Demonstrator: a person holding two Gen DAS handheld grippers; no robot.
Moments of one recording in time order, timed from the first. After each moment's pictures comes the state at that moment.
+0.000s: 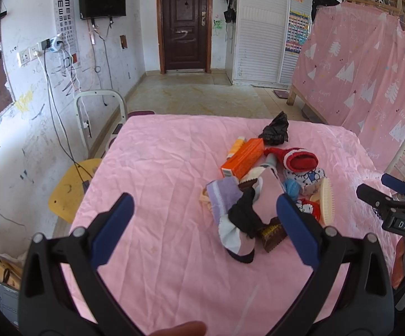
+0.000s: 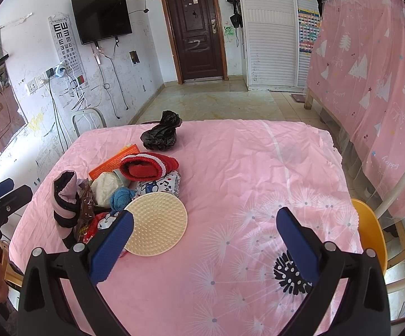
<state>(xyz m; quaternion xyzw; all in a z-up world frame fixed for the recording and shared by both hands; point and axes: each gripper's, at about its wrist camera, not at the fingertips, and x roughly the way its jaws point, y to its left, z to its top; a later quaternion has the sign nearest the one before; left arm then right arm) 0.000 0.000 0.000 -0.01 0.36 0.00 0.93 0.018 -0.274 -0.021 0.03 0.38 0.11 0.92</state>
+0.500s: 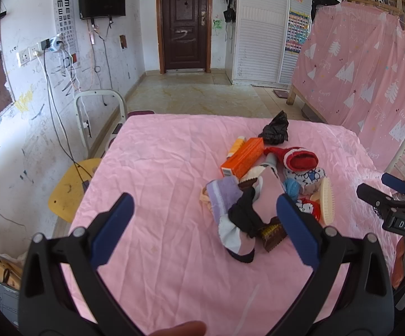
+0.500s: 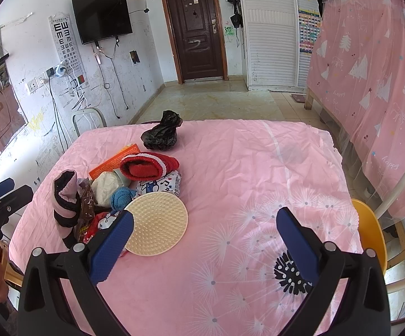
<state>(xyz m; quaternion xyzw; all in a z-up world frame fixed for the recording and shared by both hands) 0.000 0.000 0.000 -0.01 0.36 0.00 0.93 0.017 -0.271 -0.020 0.03 0.38 0.11 0.92</state>
